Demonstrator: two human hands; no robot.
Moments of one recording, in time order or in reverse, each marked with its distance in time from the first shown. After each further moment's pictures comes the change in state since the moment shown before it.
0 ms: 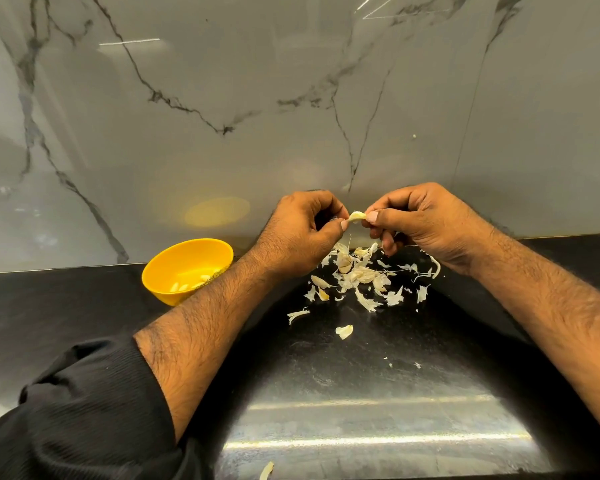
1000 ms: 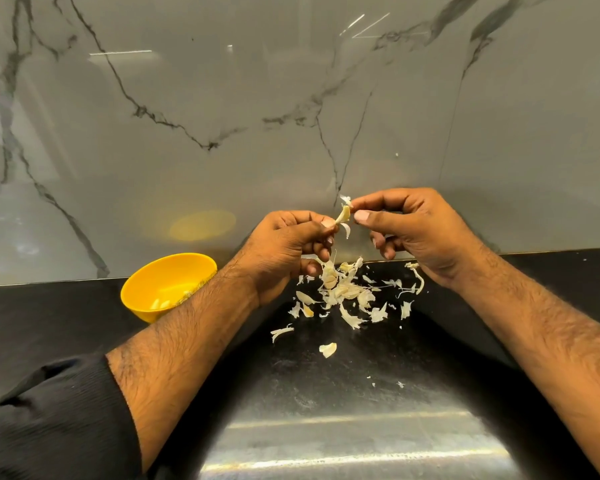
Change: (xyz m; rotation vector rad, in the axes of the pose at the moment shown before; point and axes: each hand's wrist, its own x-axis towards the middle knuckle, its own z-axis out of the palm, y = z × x) left_hand 0.000 0.005 0.001 -0.835 -0.135 -0.346; right_hand -0.002 -0.005 -0.003 0.155 0.102 -0.094
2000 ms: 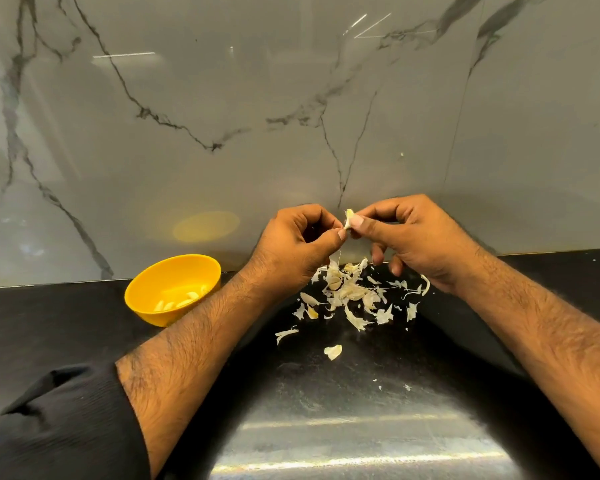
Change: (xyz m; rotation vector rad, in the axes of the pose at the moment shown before) left_hand 0.001 -0.007 0.003 0.489 0.135 0.294; right_hand 0.000 0.000 0.010 -0.141 -0.014 0.057
